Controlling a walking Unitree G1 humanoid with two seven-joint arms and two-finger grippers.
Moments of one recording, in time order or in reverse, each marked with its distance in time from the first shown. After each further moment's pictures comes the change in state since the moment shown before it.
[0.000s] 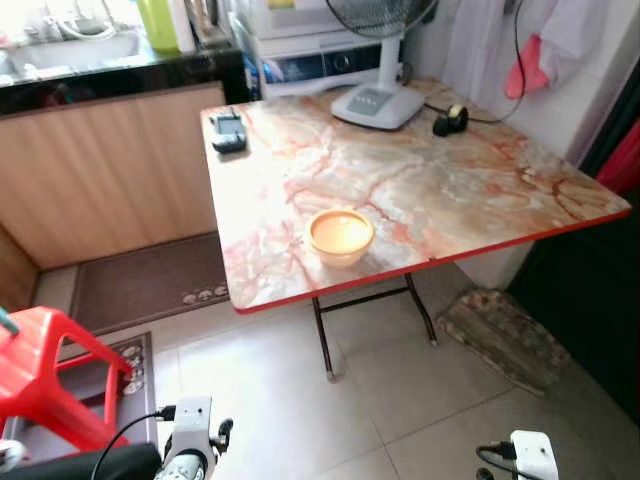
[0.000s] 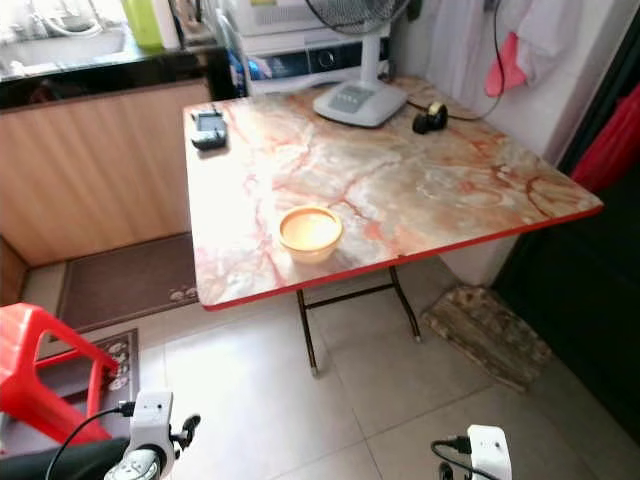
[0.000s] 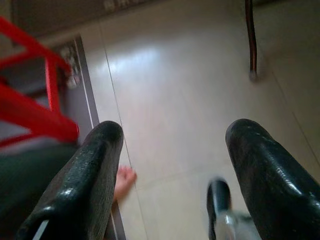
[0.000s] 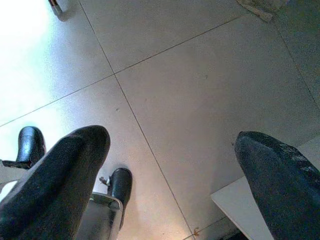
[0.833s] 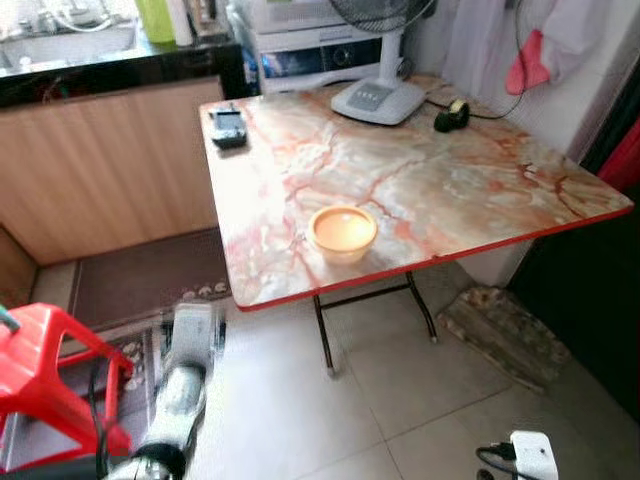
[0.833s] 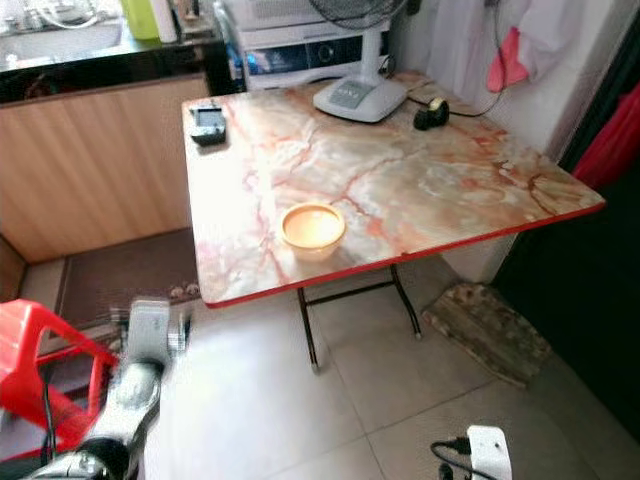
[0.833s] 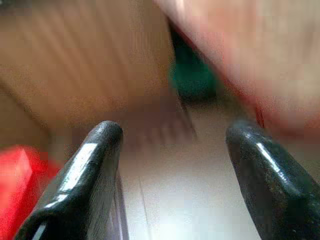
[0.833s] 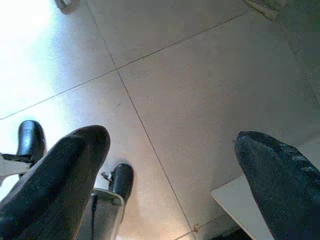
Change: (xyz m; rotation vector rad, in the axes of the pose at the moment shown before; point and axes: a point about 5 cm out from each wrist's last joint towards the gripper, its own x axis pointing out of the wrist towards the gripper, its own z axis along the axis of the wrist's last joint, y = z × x) left arm 0.007 0.000 0.143 0.105 -0.628 0.099; right arm 0.000 0.001 -0.002 -0.008 0.006 0.005
